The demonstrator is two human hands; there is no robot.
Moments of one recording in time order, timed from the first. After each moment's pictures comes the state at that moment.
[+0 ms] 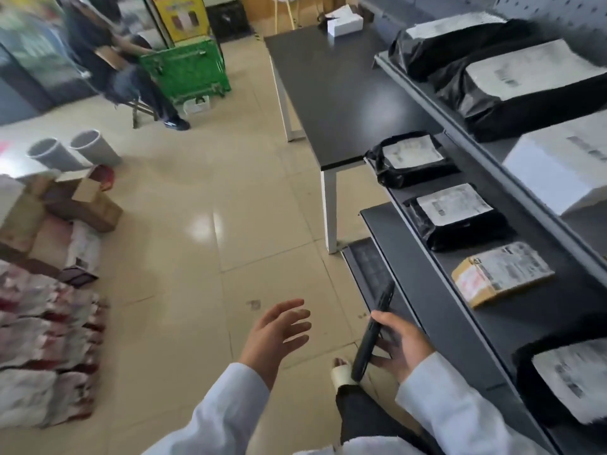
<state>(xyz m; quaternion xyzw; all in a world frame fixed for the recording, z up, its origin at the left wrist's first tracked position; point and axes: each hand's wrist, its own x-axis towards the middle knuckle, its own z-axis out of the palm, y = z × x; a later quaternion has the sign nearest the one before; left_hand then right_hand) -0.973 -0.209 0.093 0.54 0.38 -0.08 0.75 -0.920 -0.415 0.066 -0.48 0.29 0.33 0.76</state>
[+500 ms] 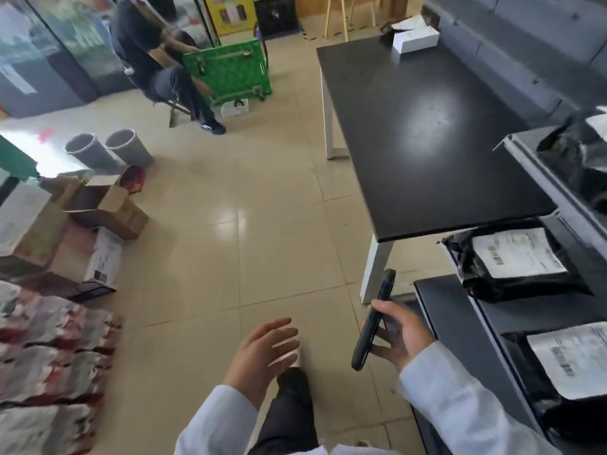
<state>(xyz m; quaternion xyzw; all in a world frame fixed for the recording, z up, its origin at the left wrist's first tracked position) -0.765 -0.038 0.082 0.48 0.45 -0.03 0.75 -0.642 -0.237 0.063 -0.52 0.25 0.35 0.74</state>
